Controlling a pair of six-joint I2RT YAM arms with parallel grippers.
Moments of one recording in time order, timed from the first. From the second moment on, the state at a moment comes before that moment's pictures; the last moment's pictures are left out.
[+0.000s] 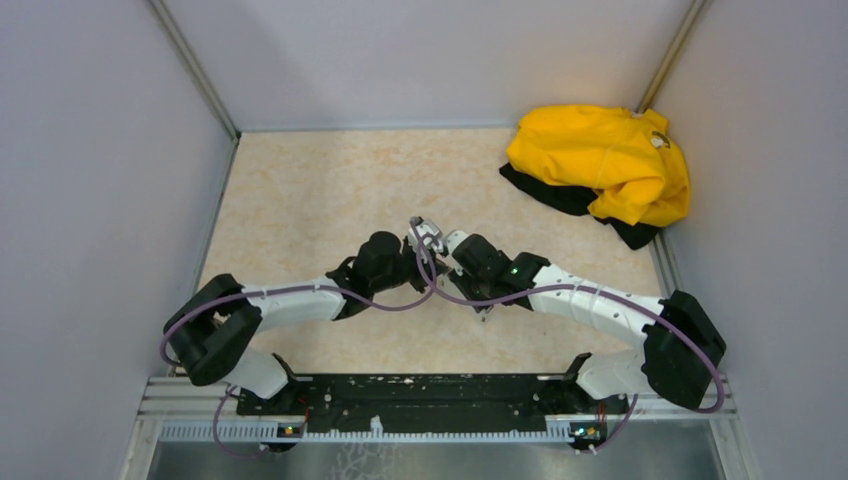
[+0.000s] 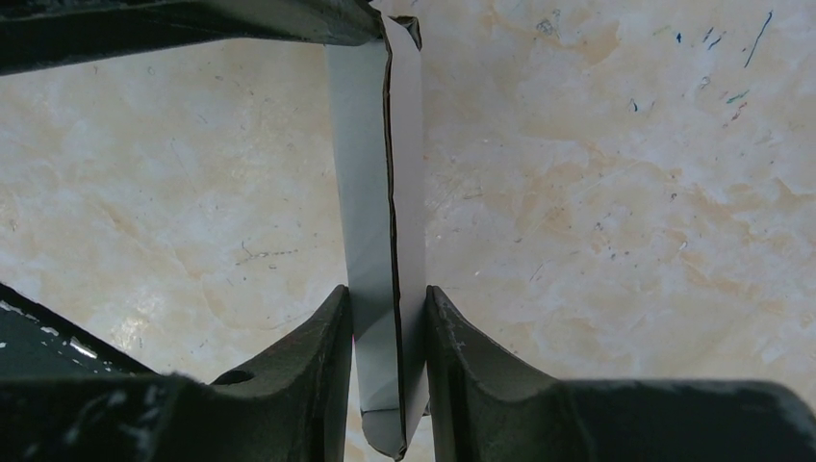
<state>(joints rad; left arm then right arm) -0.88 1.49 0.65 0.50 0.14 -0.08 0.90 1.29 0.84 -0.58 0.14 0.08</state>
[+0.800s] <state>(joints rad) -0.88 1.53 0.74 0.39 0.12 -0.10 0.89 1.29 0.84 -0.58 0.17 0.16</state>
